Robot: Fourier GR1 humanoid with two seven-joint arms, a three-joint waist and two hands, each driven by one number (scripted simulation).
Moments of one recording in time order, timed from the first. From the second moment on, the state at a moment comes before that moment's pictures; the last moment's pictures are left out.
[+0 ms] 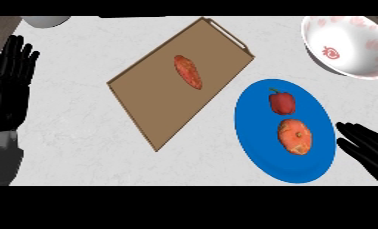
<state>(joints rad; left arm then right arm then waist) -0.19 0.49 0.04 -1.48 0.34 0.20 -0.08 0.37 -0.98 0.03 -2.41 0.16 0.09 0.08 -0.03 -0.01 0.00</state>
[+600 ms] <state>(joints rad) -0.23 0.46 0.05 -1.48 0.31 0.18 -0.06 0.36 -1.09 -0.14 -2.40 0.09 0.43 0.19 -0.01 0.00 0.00</state>
